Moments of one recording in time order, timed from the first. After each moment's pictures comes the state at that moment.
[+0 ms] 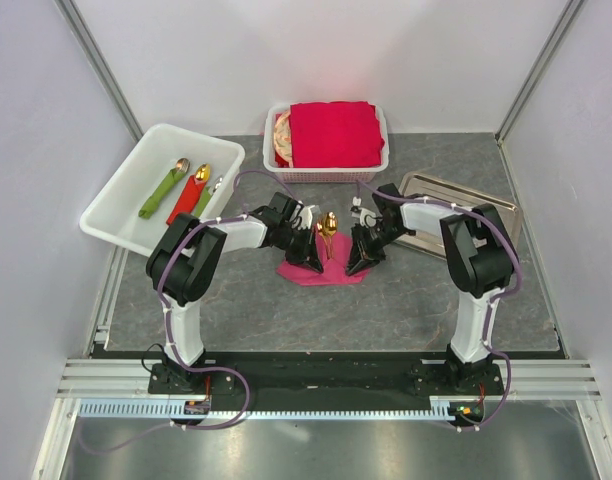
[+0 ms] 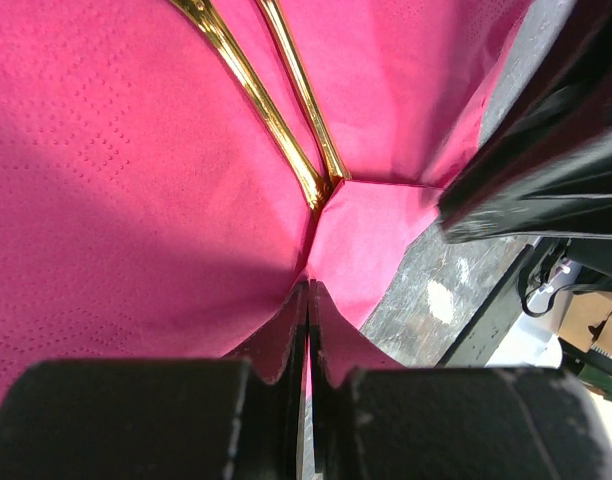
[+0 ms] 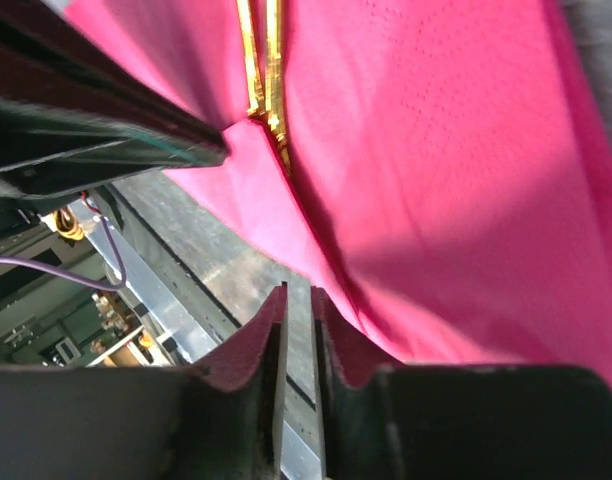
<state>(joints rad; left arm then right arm) -0.53 1.97 1.12 -0.21 0.64 -0.39 0.35 1.98 1.21 -0.62 -0.76 0.23</state>
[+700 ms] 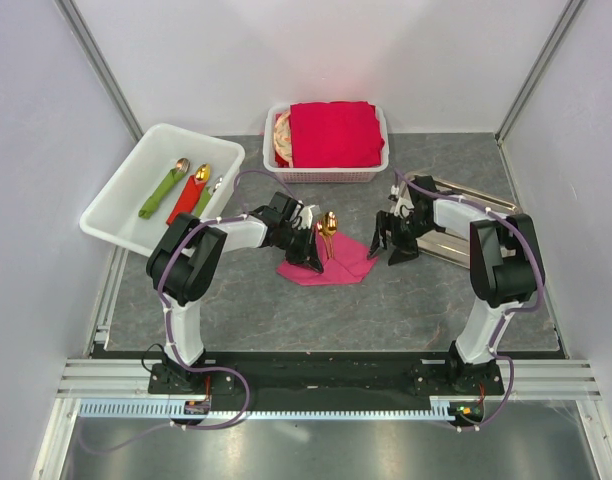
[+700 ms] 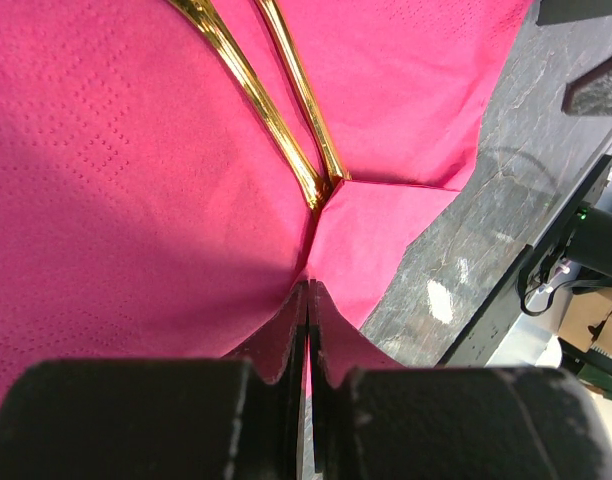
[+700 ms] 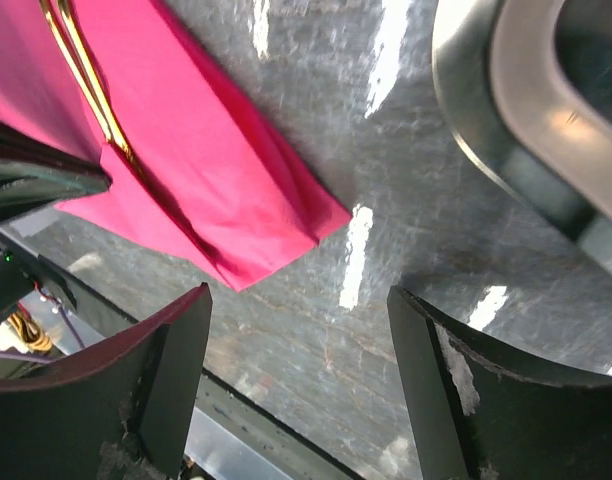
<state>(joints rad) -0.53 1.97 1.12 -0.21 0.64 -0.39 0.16 1.84 1.15 -0.66 -0.55 0.22</state>
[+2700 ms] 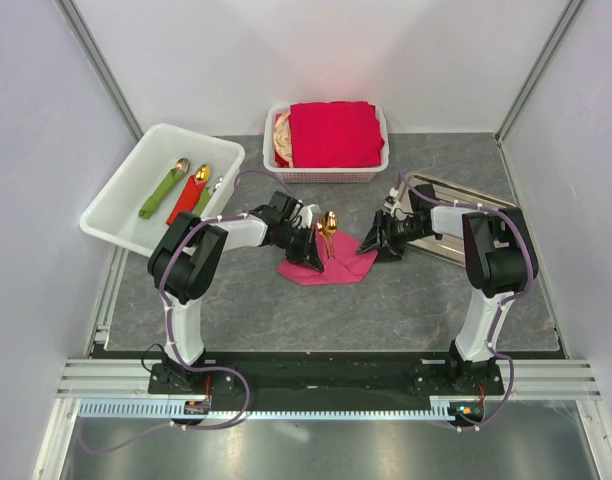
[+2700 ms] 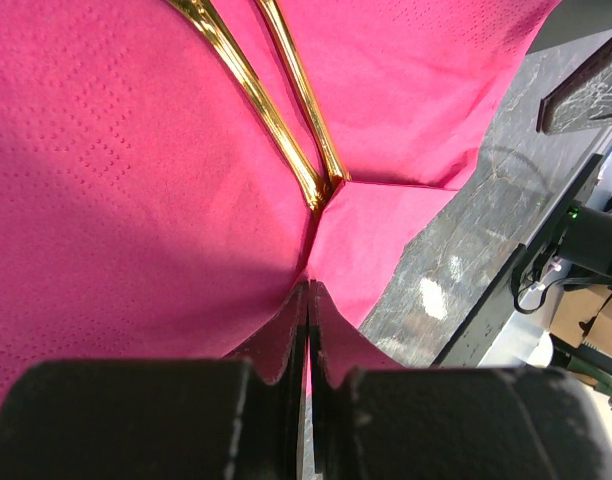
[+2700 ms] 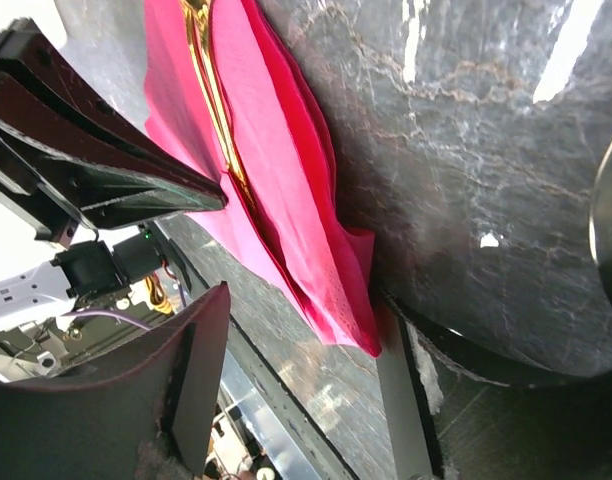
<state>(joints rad) -0.52 1.99 1.14 -0.21 0.66 -0.39 0.14 1.93 1.07 -0.36 -0.87 0.38</state>
